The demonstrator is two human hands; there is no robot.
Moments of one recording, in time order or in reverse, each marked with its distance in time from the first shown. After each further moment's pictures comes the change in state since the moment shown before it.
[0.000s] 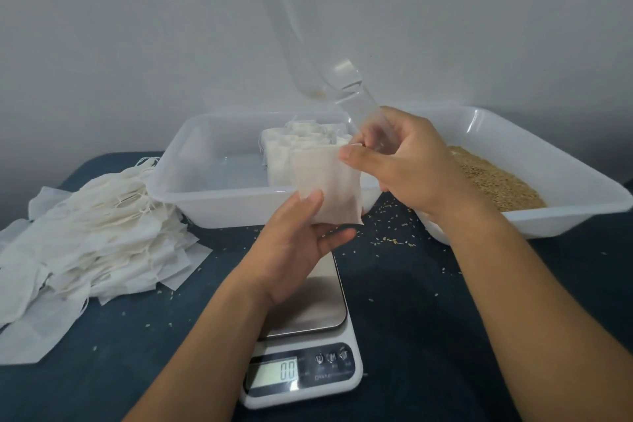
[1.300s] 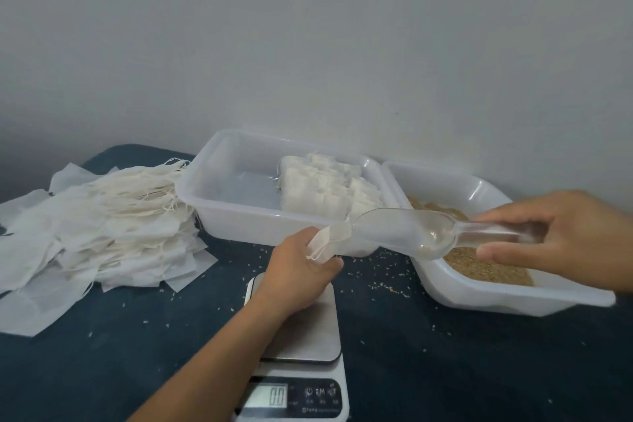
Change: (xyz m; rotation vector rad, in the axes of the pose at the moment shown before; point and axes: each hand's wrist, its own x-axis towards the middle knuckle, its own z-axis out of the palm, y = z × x) left_hand 0.005 -0.012 -0.015 1.023 0.510 0.113; right_hand -0.033 -0.074 -0.120 -0.860 -0.313 0.225
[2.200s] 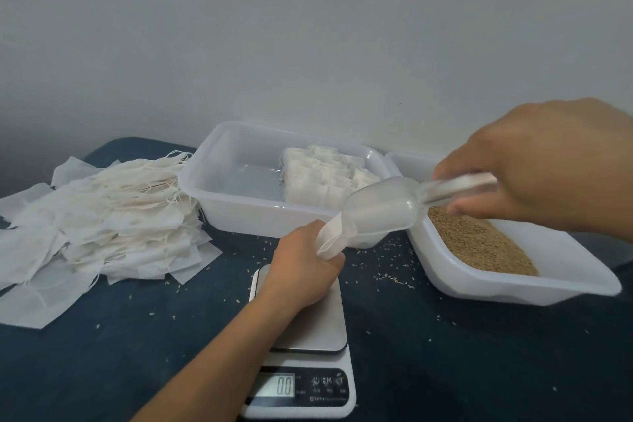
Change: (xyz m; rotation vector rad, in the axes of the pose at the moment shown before) left_hand -0.002 -0.002 0.000 0.168 0.001 0.011; right_hand 0.034 -0.088 -0.018 -0.837 0.080 -0.253
